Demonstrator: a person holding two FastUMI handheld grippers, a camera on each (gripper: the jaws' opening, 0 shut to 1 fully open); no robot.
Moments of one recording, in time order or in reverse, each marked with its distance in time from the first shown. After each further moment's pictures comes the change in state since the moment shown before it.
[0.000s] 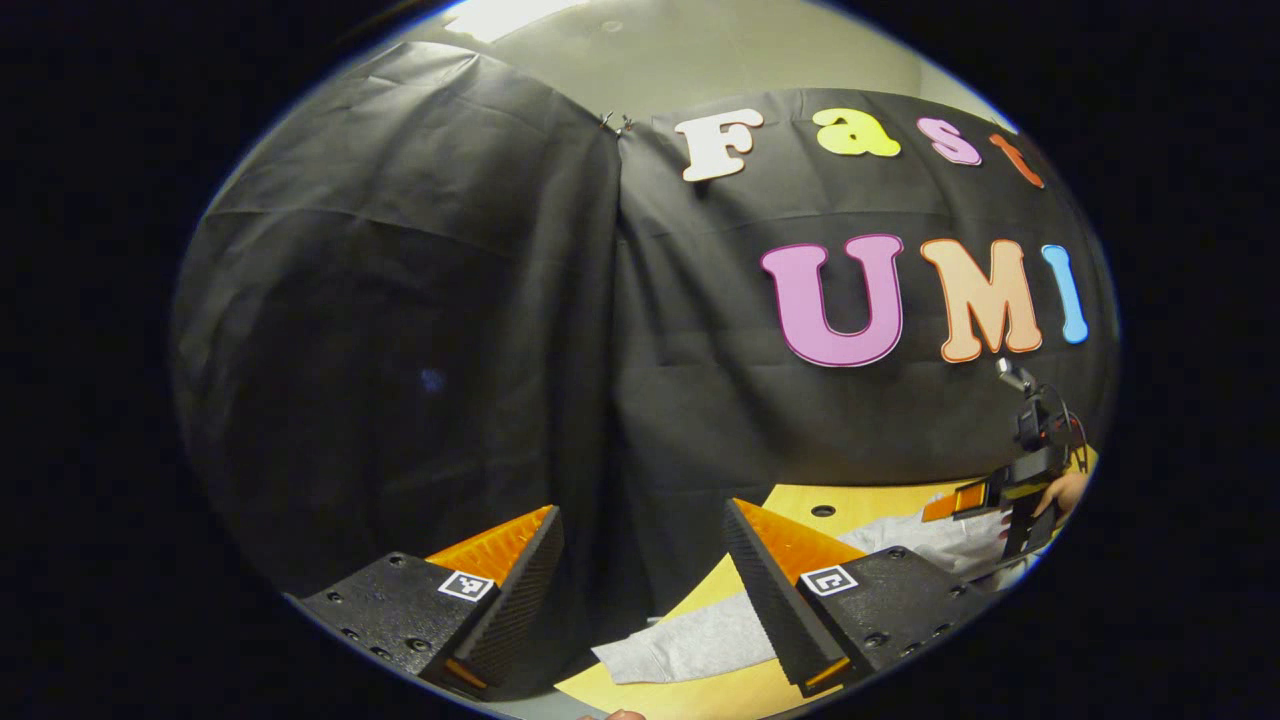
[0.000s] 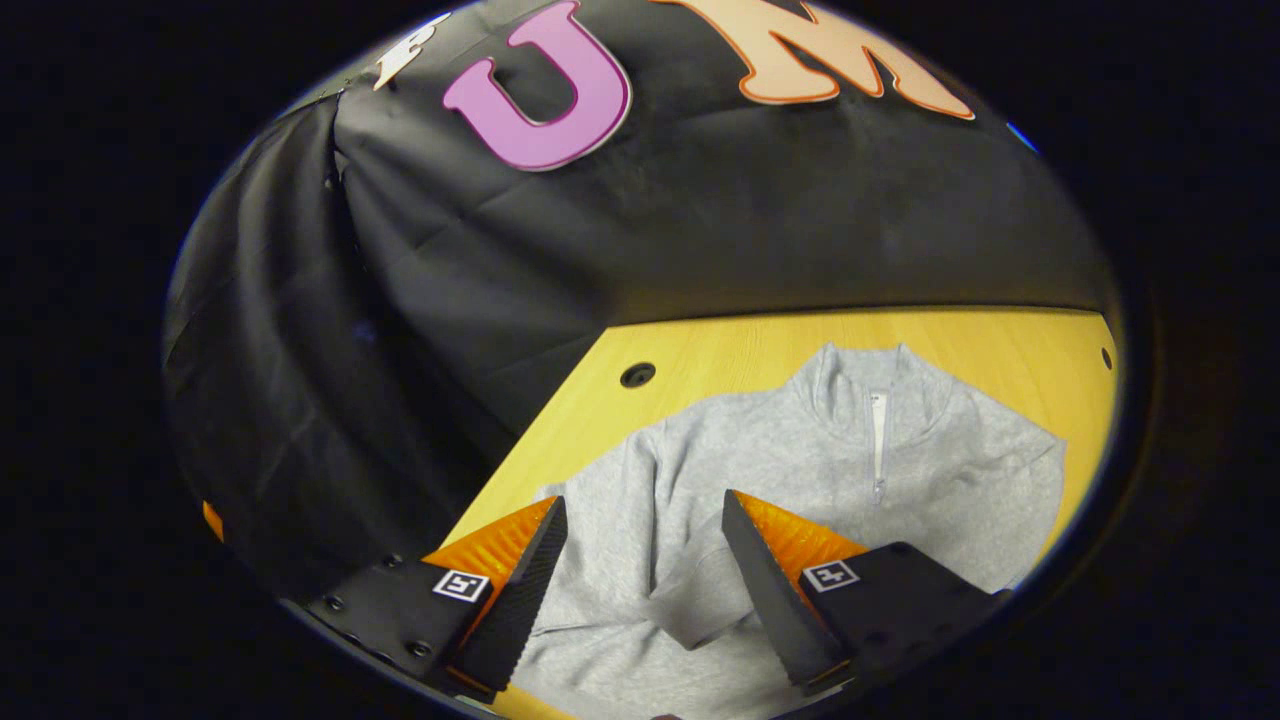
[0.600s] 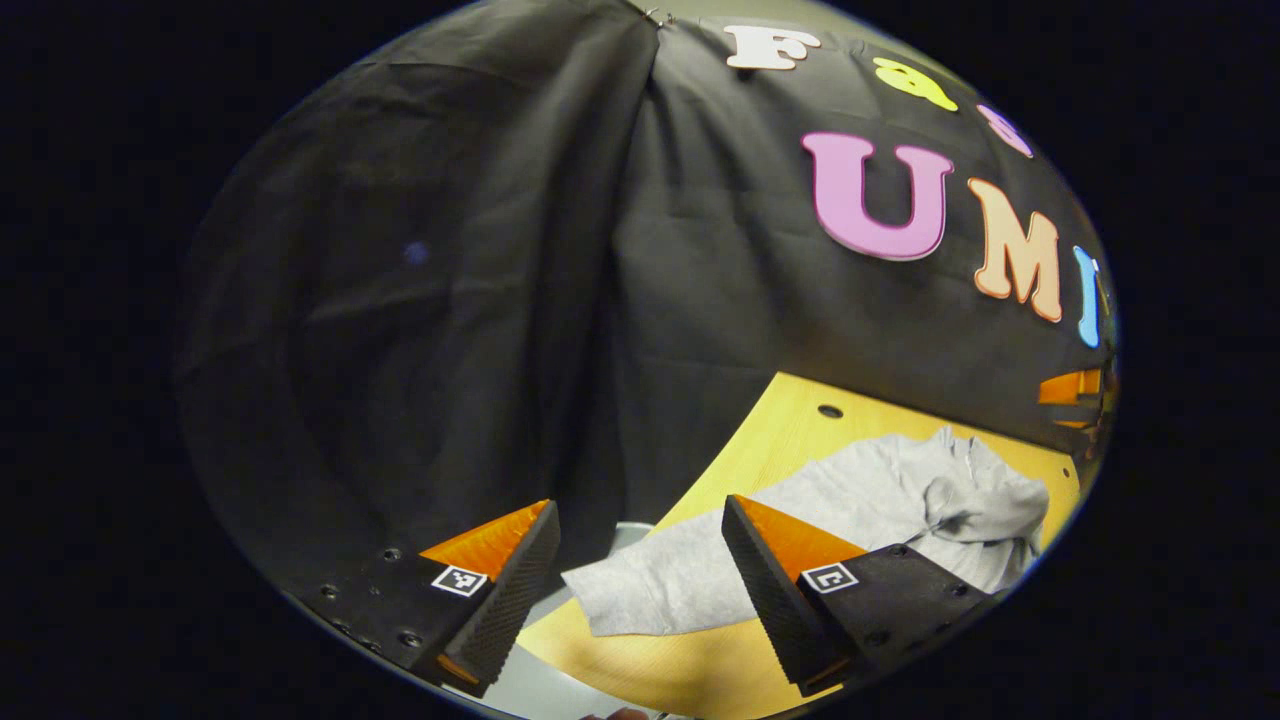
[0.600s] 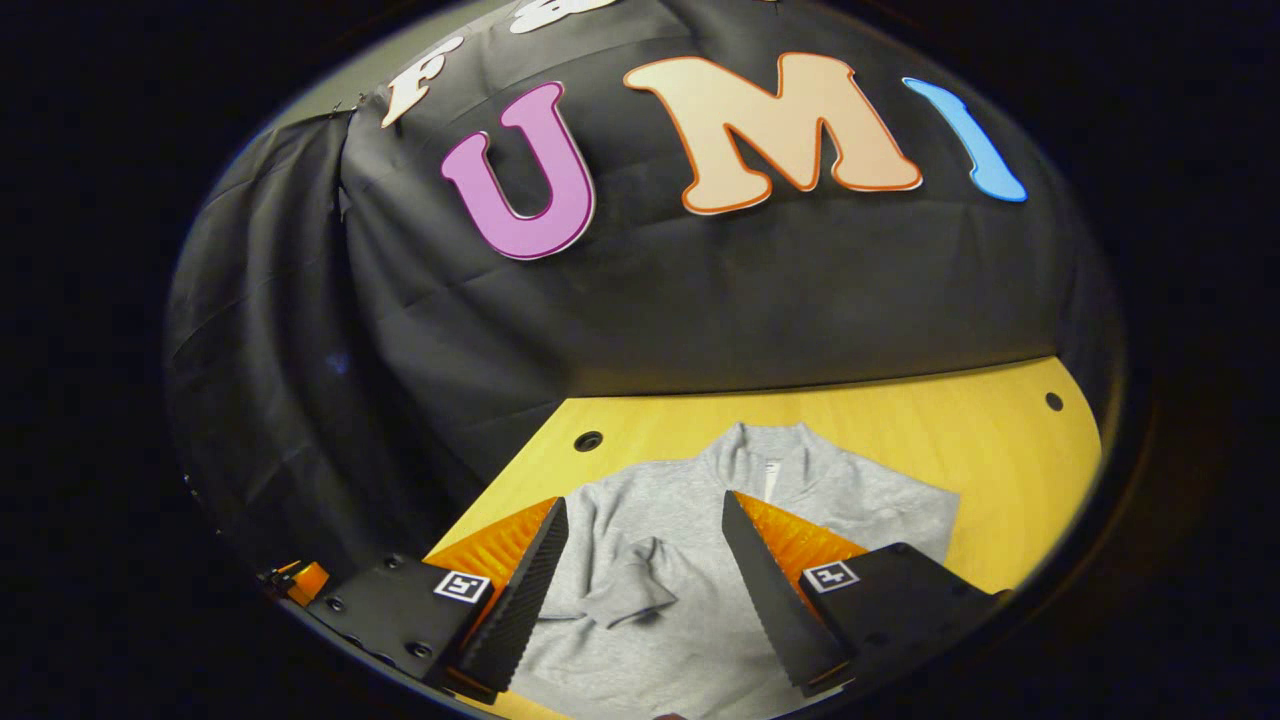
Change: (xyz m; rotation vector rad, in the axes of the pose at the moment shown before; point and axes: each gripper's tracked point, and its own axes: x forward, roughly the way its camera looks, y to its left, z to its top) left arm 0.032 0.014 -0.164 -0.118 0.393 -0.041; right arm -0.097 -0.062 0.051 -0.046 -0.168 -0.126
